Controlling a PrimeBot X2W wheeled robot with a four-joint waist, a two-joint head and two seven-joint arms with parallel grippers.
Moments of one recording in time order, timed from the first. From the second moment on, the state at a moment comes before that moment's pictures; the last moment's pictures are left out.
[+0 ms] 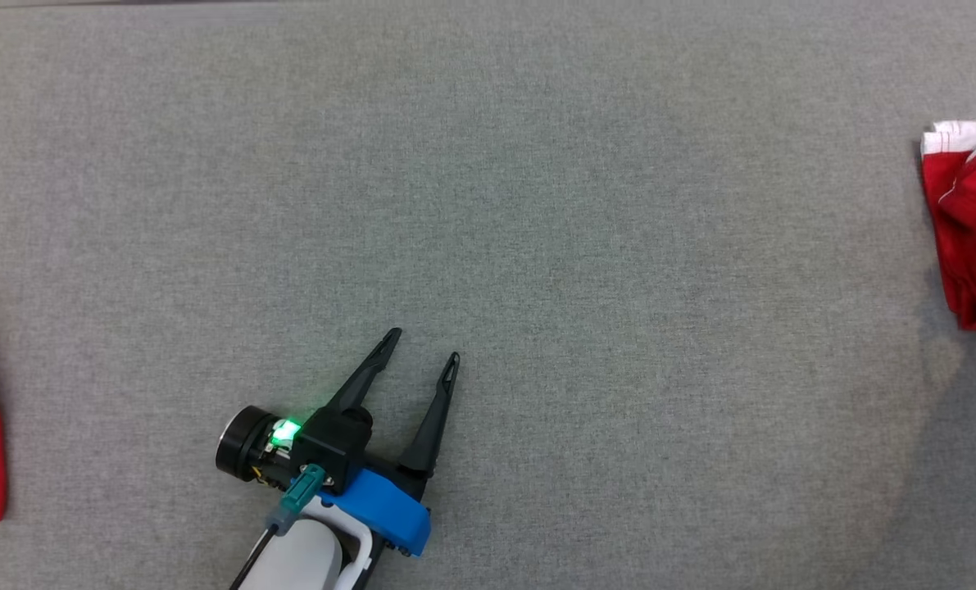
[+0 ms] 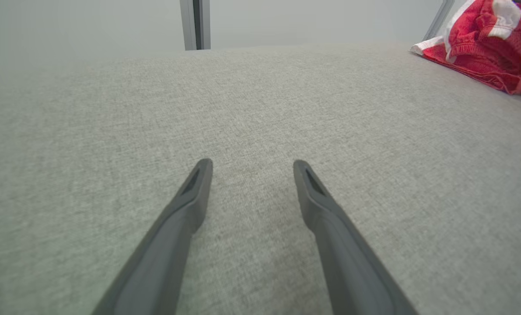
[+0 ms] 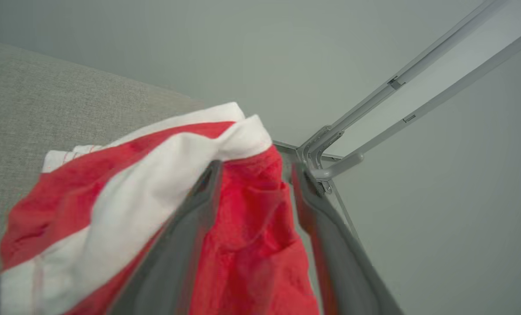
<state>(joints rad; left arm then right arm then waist) -0.26 0.11 -0.42 0.38 -0.14 -0.13 -0.27 -0.77 -0.33 -0.55 0.72 -0.54 0.13 -0.05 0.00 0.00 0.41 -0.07</state>
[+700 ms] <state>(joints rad) -0.16 0.08 -0.17 0.41 -0.13 -0.10 -0.26 -0.47 -0.05 -0.27 0.59 -0.23 0.13 -0.26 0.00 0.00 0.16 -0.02</state>
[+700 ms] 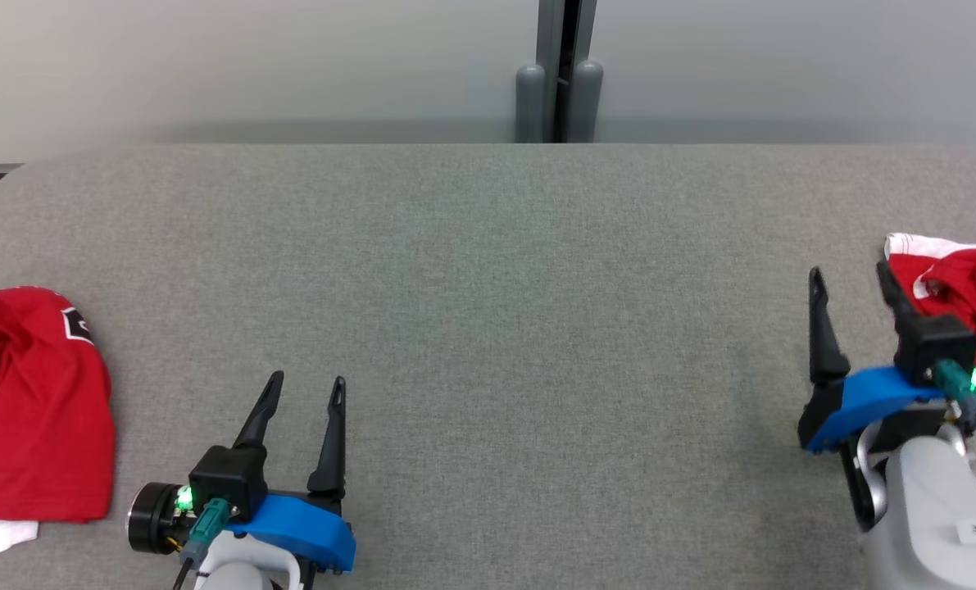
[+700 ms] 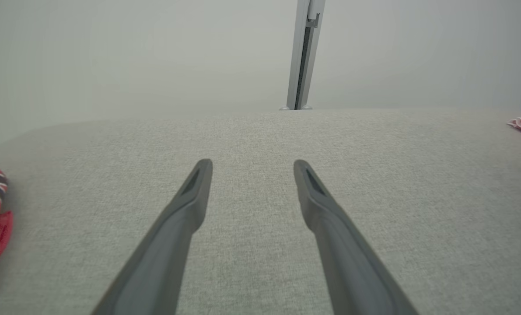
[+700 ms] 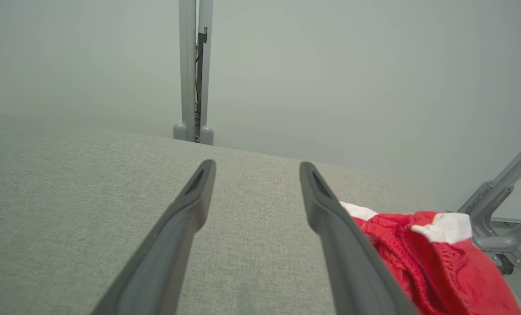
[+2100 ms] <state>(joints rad) -0.02 0.05 0.01 0.40 -0.16 -0.07 -0.26 -0.12 -0.05 0.07 0.49 0.11 0.13 -0.26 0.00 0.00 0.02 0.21</state>
